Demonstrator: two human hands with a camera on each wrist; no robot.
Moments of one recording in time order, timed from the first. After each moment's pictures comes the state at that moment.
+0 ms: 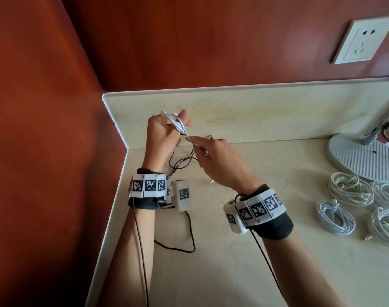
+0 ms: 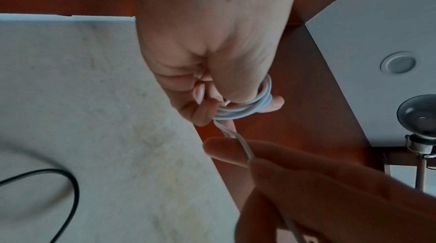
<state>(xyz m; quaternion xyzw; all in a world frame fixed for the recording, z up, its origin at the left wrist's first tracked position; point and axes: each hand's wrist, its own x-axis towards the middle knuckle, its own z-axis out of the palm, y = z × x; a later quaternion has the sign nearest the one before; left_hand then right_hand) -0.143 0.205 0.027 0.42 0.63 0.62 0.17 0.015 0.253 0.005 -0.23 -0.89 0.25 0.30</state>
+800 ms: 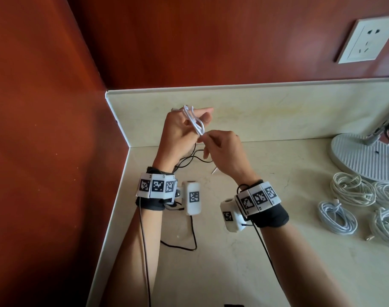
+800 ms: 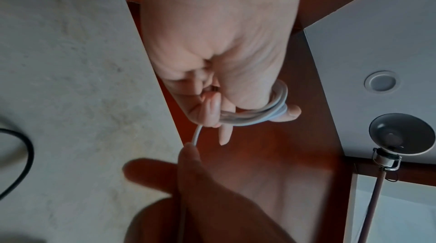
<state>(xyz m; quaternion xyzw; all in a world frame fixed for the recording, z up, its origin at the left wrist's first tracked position) -0.127 0.216 0.030 0.53 0.60 0.59 0.16 0.010 0.263 0.006 -0.32 -0.80 0.38 0.35</state>
